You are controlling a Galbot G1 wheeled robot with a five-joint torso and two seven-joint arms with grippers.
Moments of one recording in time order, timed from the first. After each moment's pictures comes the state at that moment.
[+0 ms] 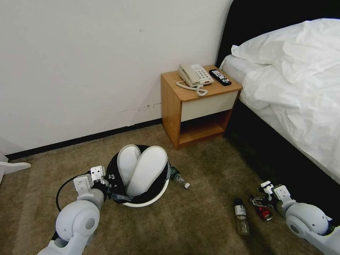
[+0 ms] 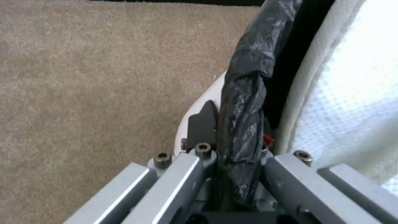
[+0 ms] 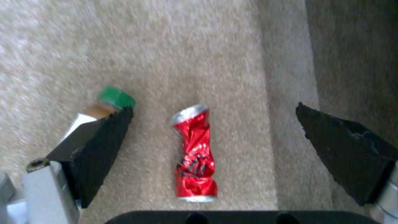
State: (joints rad) left arm 1.36 -1.17 -0.45 -2.18 -0.81 0.68 -0.59; right arm -1.48 0.60 0.43 1.95 0.87 -0.50 0.47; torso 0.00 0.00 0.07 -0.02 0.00
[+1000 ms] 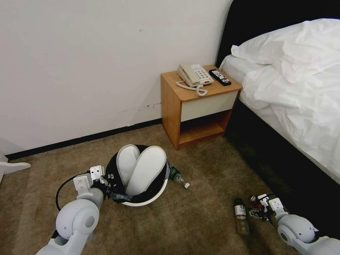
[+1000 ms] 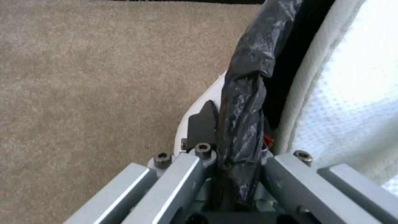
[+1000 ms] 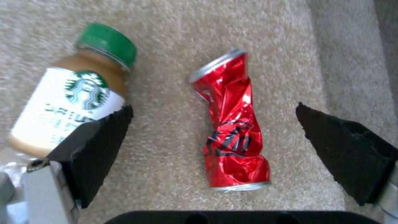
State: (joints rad) left arm 1.37 -1.18 -0.48 -2.16 -0.80 0.65 -0.54; right arm -1.35 0.48 0.19 1.77 0.73 -0.50 0.29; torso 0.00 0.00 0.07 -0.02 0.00
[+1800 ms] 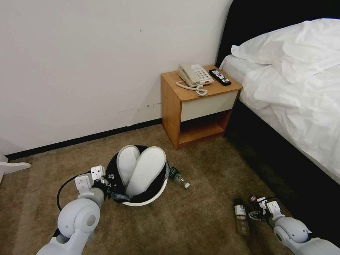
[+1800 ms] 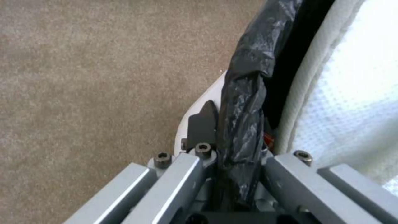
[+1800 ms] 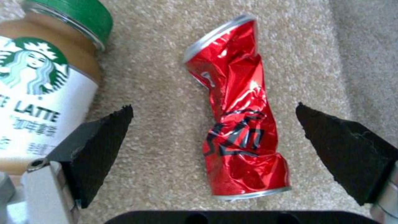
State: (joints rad) left arm 1.37 -1.17 -0.48 -2.14 -0.80 0.65 -0.54; right arm -1.30 0.64 0.14 1.58 0.67 -0.45 0.23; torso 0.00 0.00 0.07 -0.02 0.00
